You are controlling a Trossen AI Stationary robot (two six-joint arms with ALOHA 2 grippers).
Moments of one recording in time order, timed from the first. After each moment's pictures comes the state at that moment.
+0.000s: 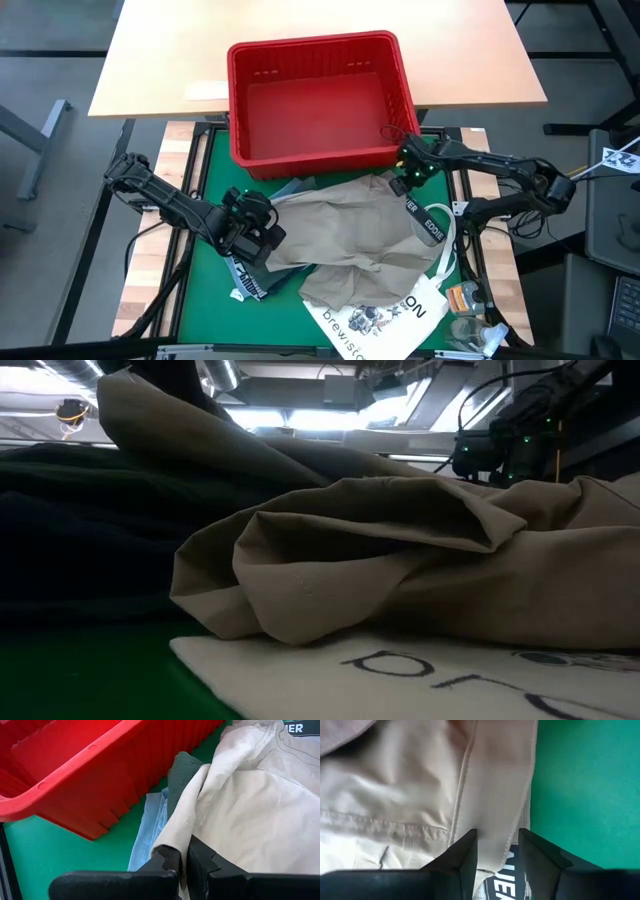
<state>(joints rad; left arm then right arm) -0.47 1.50 1.33 -1.26 -0.85 -1.28 -0.67 1.32 0.70 -0.74 -0.21 0.34</state>
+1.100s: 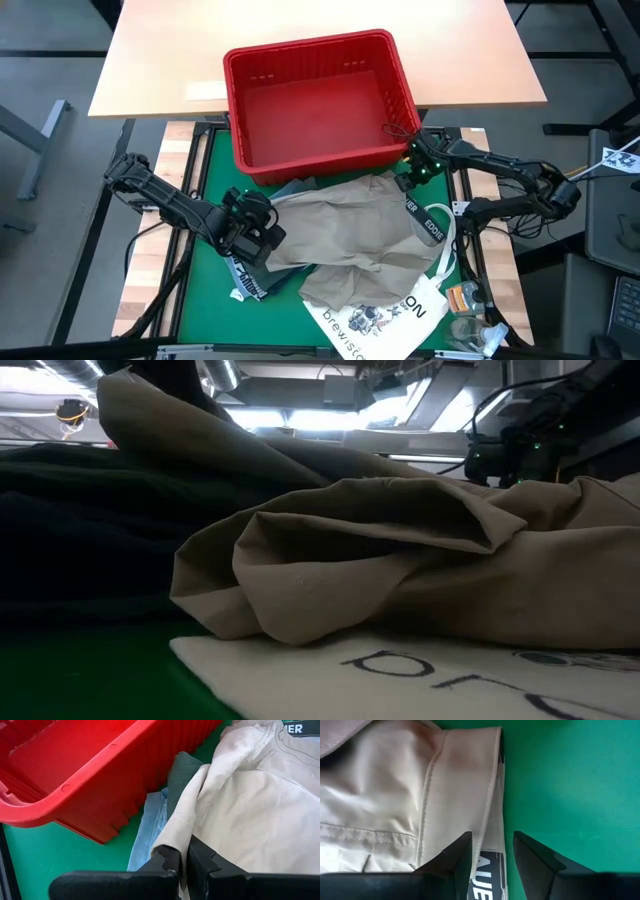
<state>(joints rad) -0.47 1.50 1.33 -1.26 -0.85 -1.28 -0.79 1.31 0.64 -0.69 -0.25 0.28</state>
